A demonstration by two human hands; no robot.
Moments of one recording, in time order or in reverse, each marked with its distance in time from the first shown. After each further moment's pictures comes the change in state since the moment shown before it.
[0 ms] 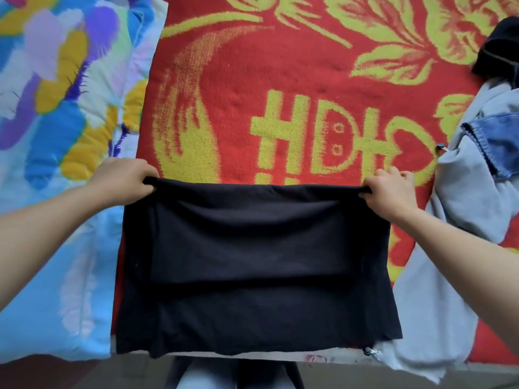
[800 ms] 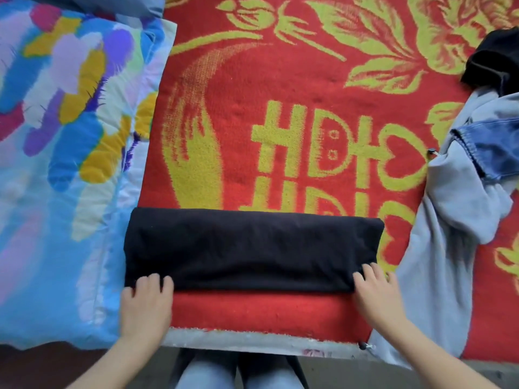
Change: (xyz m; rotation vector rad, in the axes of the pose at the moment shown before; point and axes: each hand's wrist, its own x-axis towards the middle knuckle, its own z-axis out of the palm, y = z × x) left_hand -0.179 0.069 0.113 0.121 0.140 -0.020; right_hand -0.167 -0.026 0.068 0.015 -0.012 -0.144
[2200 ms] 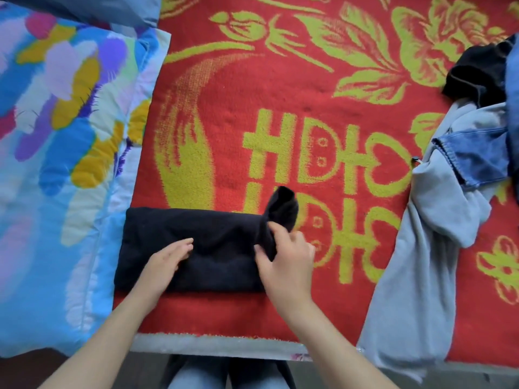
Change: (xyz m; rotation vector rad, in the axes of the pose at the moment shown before) left_hand 0.067 0.016 -0.029 -1.493 -0.237 -0.469; right_hand 0.040 -0.141 -0.127 0.815 0.388 0.258
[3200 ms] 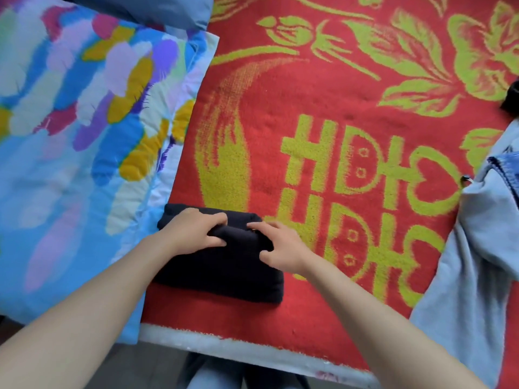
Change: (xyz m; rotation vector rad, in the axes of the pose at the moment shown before) left_hand 0.057 0.049 -0.043 1.204 -0.246 0.410; right_hand 0.063 0.011 0.067 -0.053 -0.833 -0.308
